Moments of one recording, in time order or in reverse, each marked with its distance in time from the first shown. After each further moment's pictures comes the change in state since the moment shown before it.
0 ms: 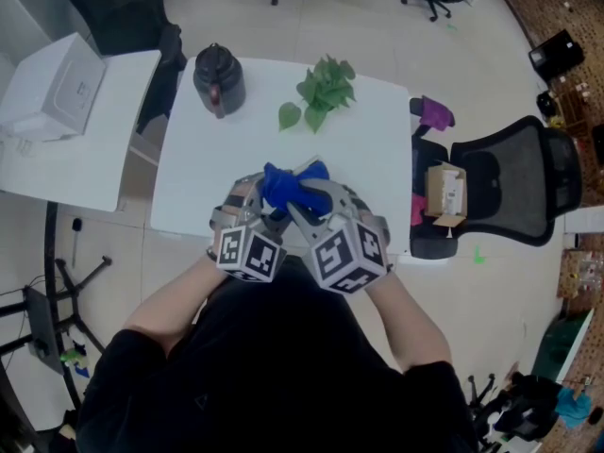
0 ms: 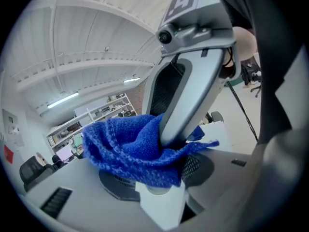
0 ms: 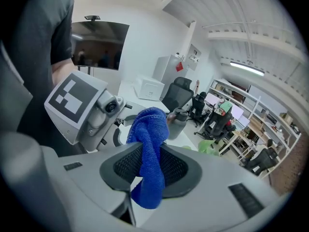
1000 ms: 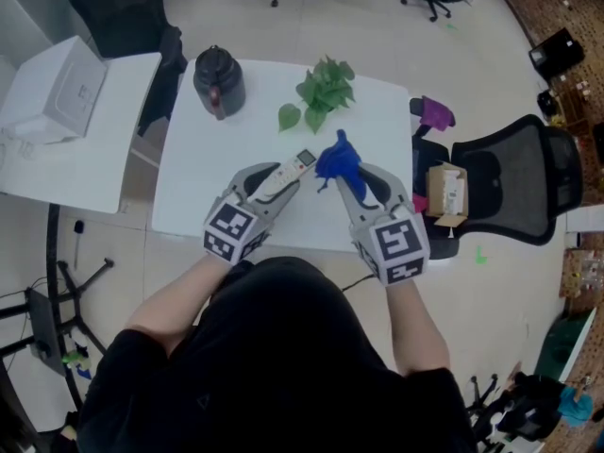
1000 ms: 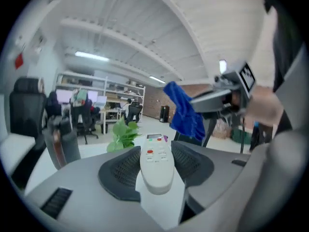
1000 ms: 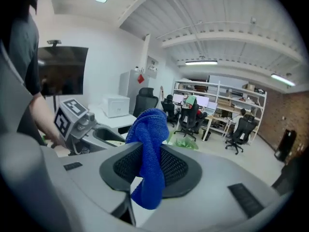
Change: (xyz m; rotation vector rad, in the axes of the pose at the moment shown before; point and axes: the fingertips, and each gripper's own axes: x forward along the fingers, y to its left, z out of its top) left arm 0.003 0.028 -0.017 -0.657 -0.083 -0.059; right arm -0.053 -0.083 -0.036 0.385 -0.147 -0.253
